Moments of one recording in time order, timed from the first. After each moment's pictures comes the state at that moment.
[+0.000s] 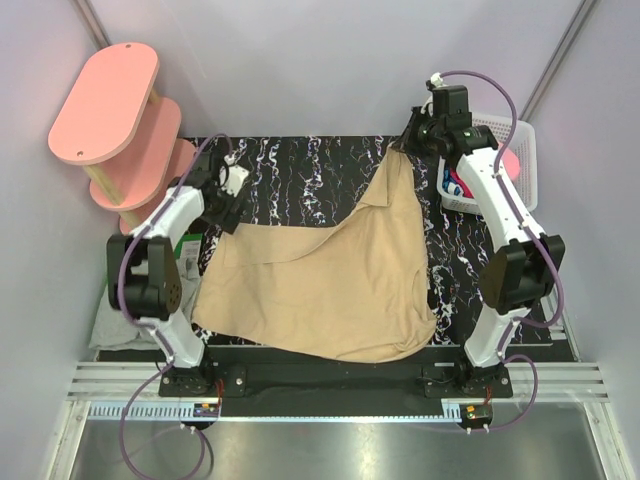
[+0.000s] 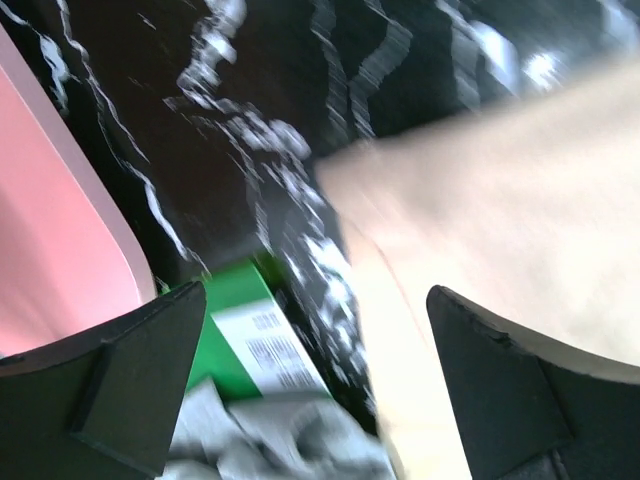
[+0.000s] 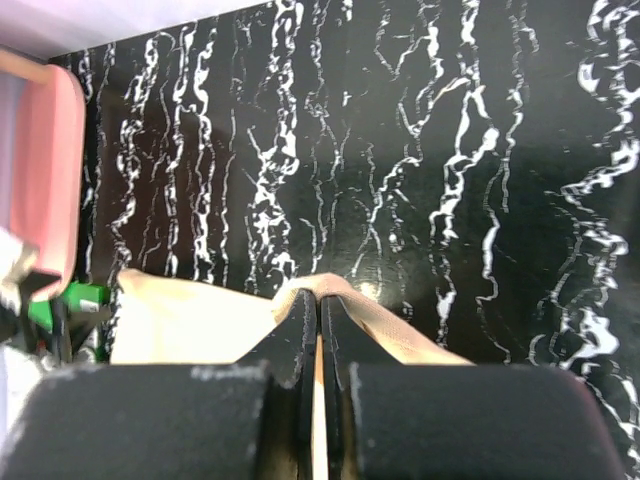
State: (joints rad) left arm -0.05 1.80 1.37 -0.65 -0.03 0.44; right arm 0.22 1.81 1.88 -0.64 -0.17 0.44
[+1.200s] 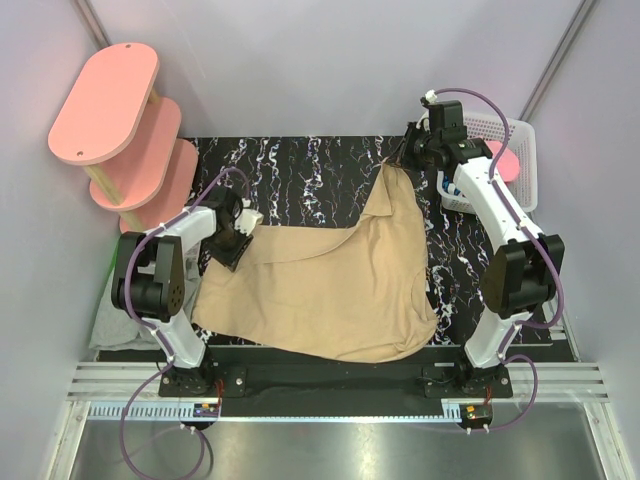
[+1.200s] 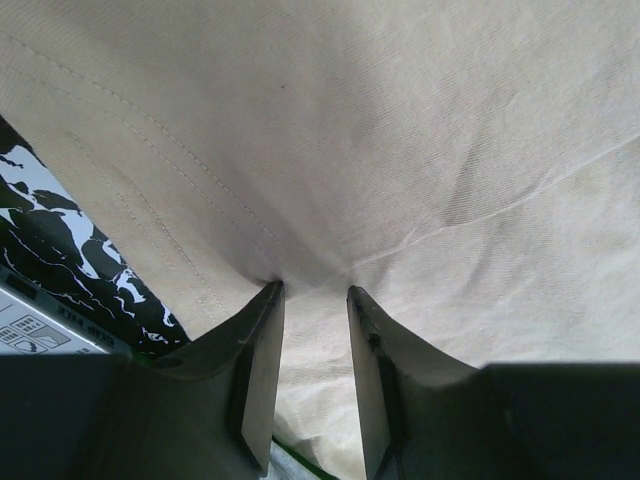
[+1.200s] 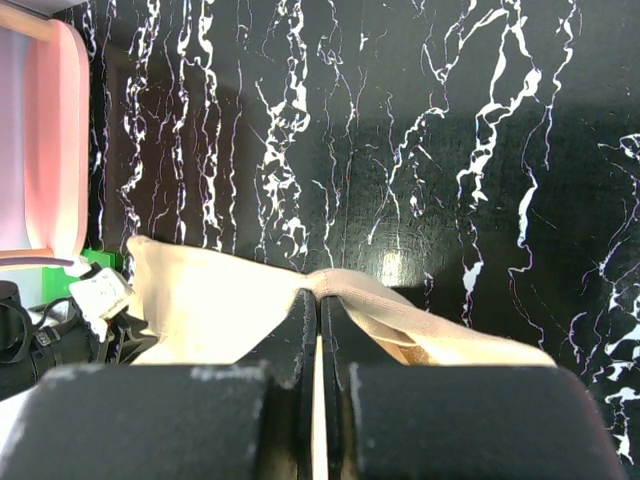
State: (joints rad) left arm -0.13 1.74 1.08 -0.73 0.06 0.42; right arm 0.22 1.79 1.72 -0.57 -0.26 0.48
